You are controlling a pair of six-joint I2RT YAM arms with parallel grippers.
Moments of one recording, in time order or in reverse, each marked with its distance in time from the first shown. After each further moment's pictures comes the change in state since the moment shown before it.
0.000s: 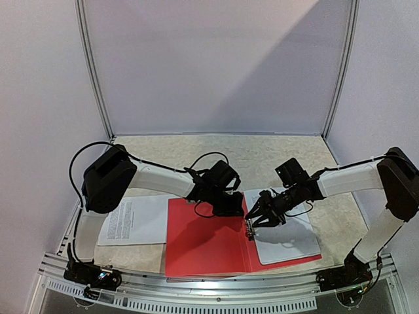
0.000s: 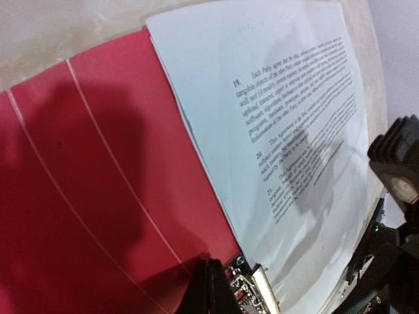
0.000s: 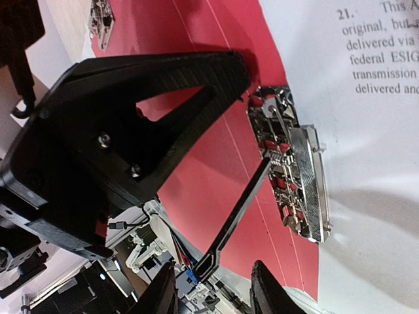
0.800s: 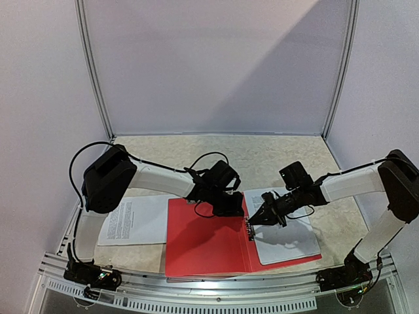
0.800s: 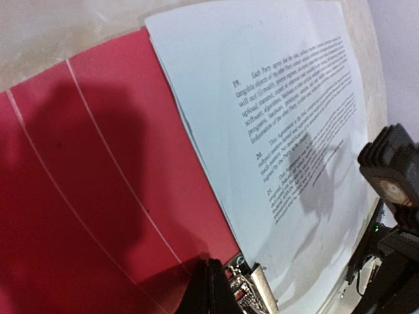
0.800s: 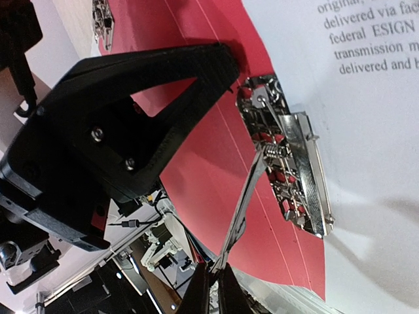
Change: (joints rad) left arm 0.000 0.000 0.000 0.000 0.000 0.000; right arm -0.015 -0.023 -0.081 0.132 -0.031 0.089
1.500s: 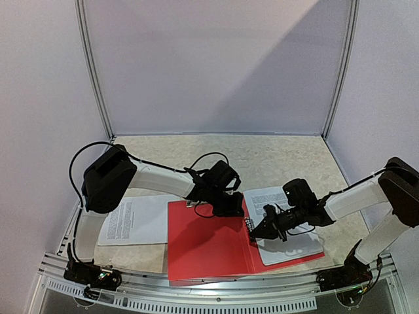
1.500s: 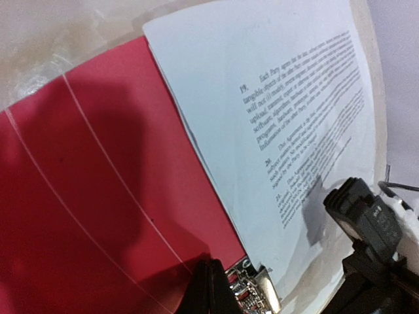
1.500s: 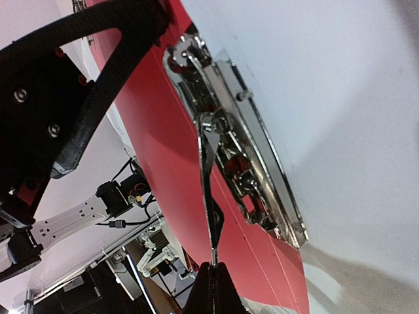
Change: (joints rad) left arm 0.000 0.000 -0.001 0.000 0.008 0.000; right arm 0.099 -0.047 -0.225 0.305 0.079 0.128
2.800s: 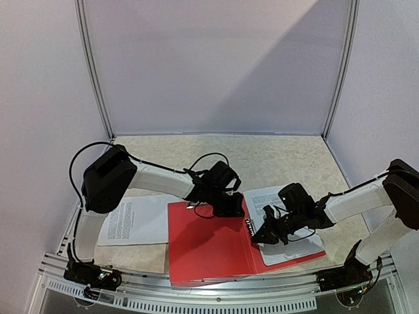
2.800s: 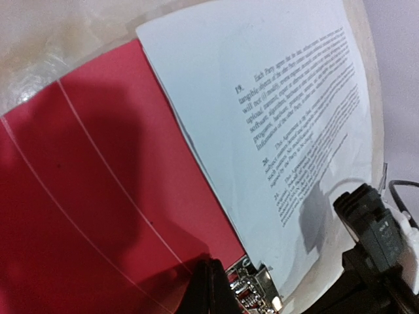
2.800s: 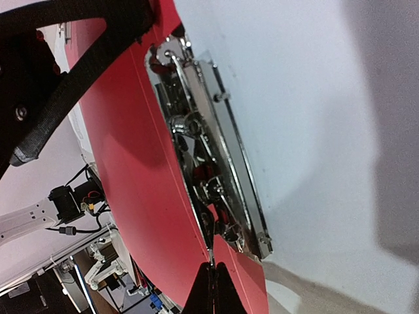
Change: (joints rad) left arm 0.000 -0.001 -0.016 0.029 0.011 0.002; right arm 0.074 -0.034 0.011 -0.154 0.197 -0.175
